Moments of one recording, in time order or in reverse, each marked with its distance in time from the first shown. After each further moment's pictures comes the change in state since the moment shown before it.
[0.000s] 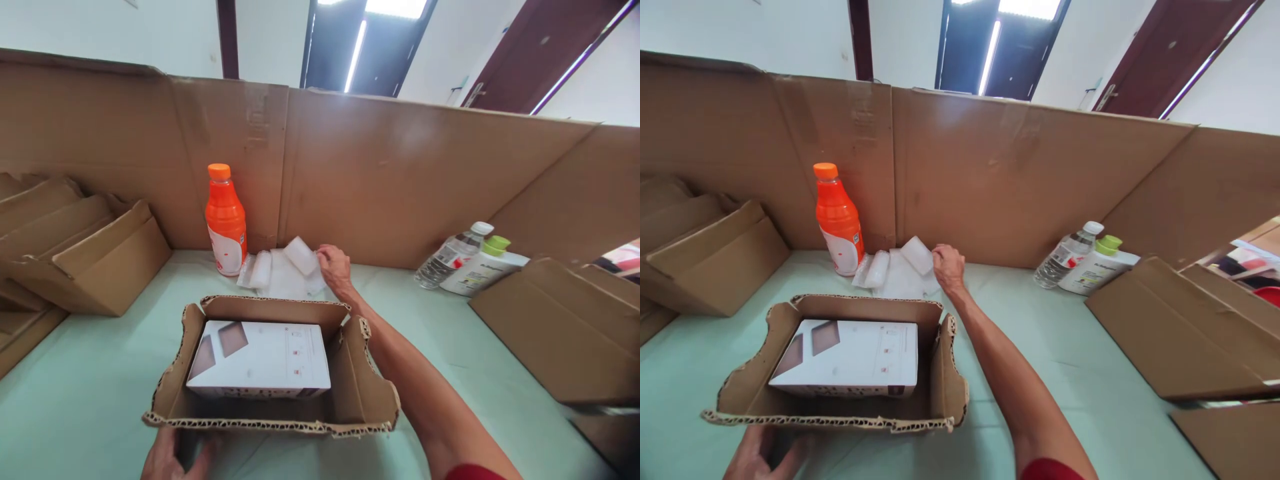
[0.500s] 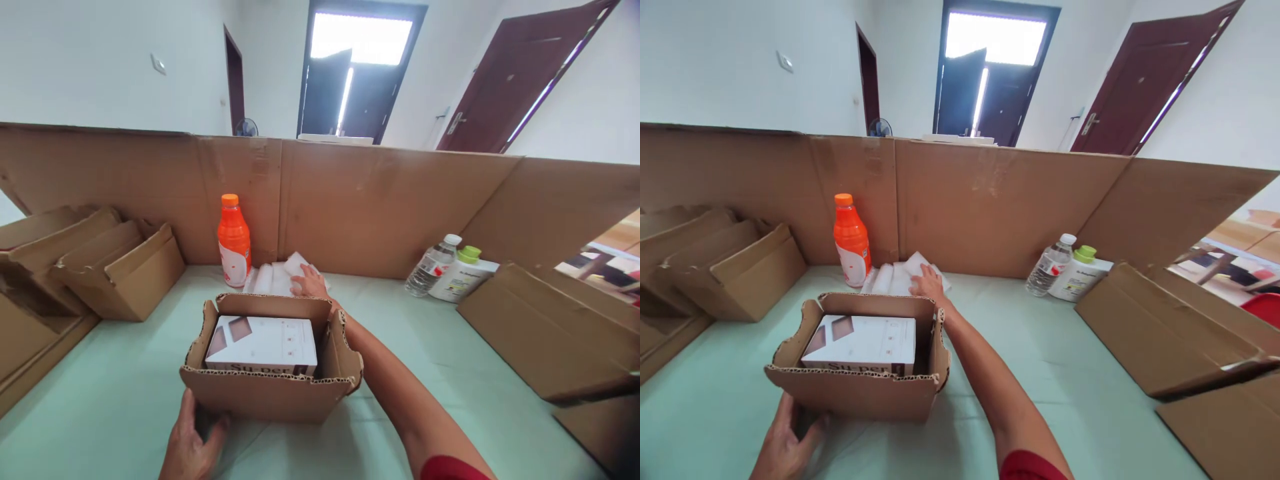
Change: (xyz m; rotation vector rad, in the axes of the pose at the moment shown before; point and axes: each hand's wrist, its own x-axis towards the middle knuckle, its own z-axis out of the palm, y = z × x) left_hand 0.000 0.036 -0.001 -0.212 -0.021 0.185; right_hand -0.020 -0.039 0.009 0.092 -0.194 -0.059
